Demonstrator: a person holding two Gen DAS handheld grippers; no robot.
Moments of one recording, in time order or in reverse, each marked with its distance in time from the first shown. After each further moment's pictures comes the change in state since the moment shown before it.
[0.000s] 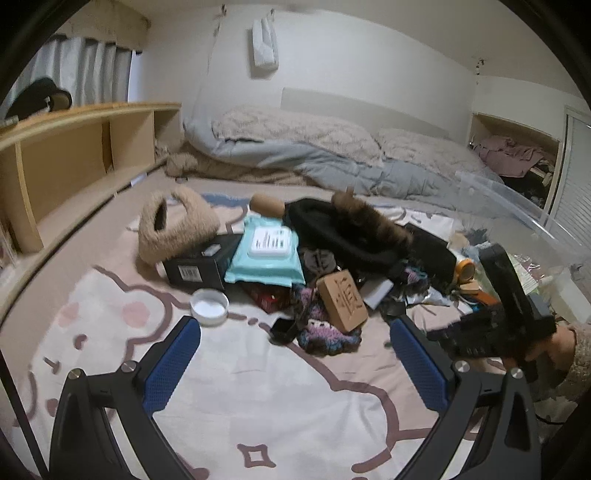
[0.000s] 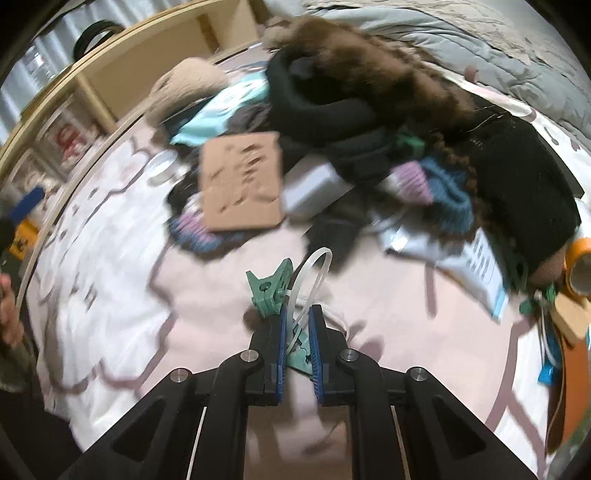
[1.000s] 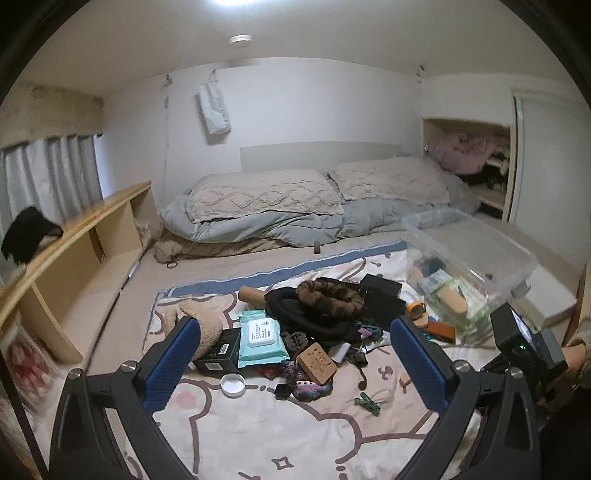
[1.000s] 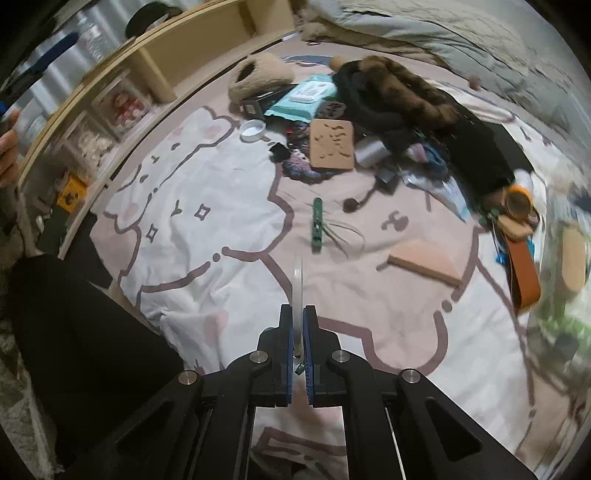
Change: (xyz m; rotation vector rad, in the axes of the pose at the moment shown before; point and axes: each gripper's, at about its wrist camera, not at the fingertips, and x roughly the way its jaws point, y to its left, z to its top) left arm -0.131 -0.046 0.121 0.229 -0.090 -0.056; right arm -0.125 0.065 -0.065 0.015 0.068 0.026
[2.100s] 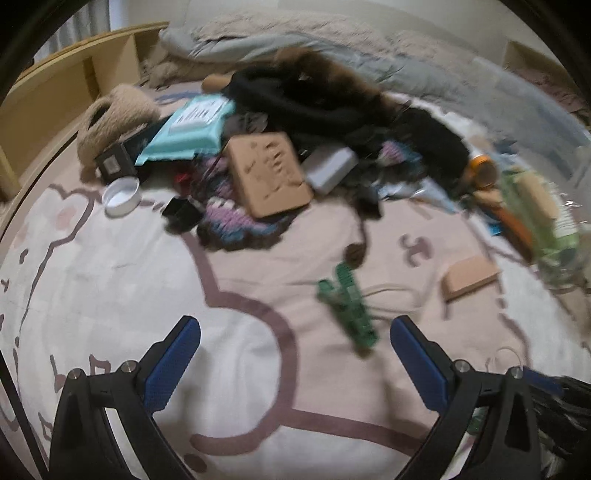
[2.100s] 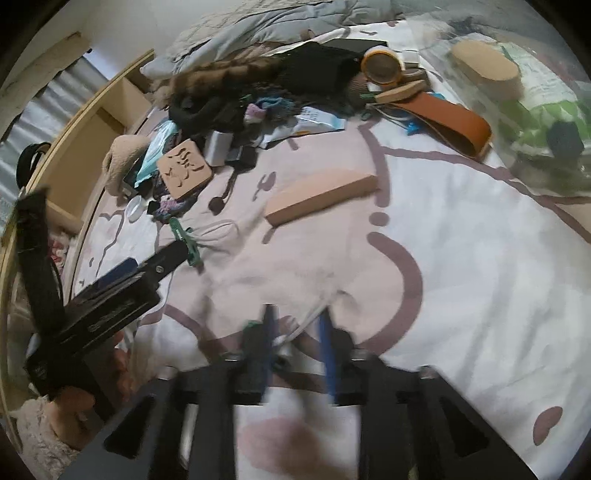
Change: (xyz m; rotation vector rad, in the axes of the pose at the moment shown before) left arm 0.218 -0.094 -0.180 -0.260 0.514 0.140; right arm 0.052 -0.078 -0.062 0.568 -0.190 -0.058
